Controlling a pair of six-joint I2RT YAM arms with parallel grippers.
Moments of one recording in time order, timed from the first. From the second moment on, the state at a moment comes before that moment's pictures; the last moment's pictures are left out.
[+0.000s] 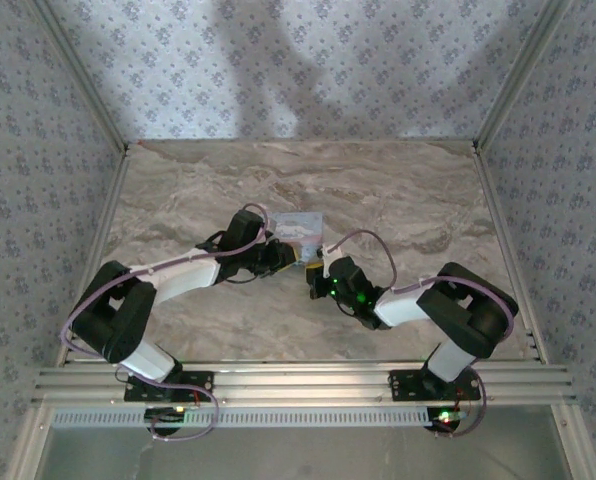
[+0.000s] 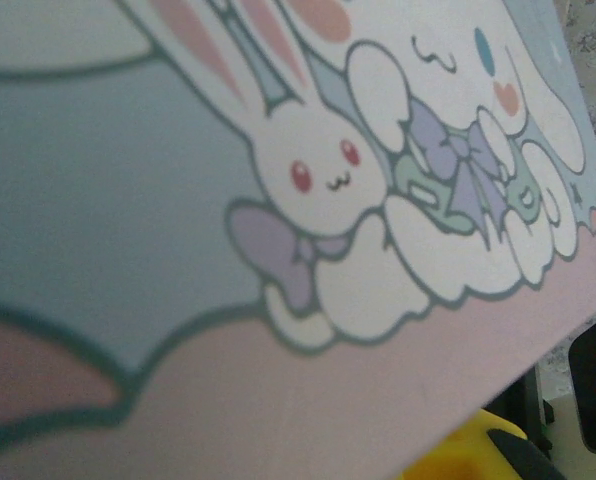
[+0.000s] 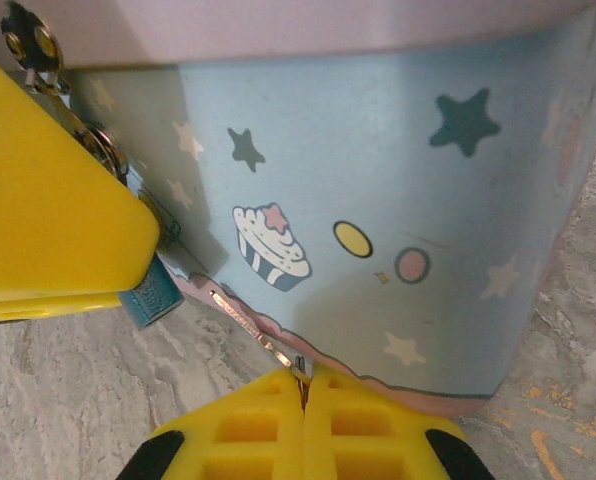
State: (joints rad) left arm -0.63 1.54 0.80 -0.03 0.43 -0.96; right arm 0.85 1.61 0.45 0.69 0.11 0.44
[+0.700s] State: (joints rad) left arm -0.63 1.54 0.81 -0.03 0.44 -0.96; right arm 0.85 1.61 0.45 0.72 0.08 0.44
